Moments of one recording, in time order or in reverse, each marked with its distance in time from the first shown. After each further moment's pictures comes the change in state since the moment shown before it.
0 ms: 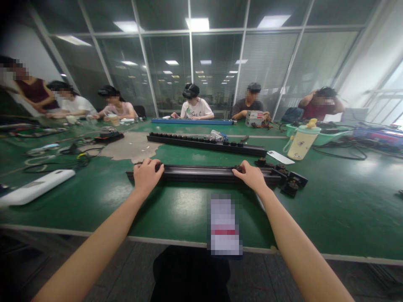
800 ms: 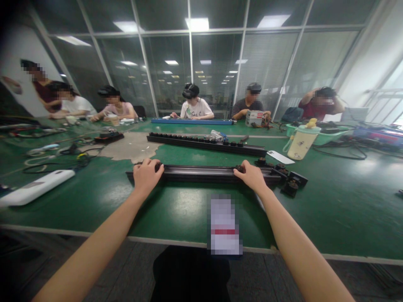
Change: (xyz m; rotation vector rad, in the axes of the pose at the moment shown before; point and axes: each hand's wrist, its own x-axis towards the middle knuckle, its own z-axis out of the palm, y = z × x) left_hand 0.000 0.000 0.000 0.004 -0.002 -0.003; right_hand 0.000 -0.001 0.000 -0.003 0.038 -0.016
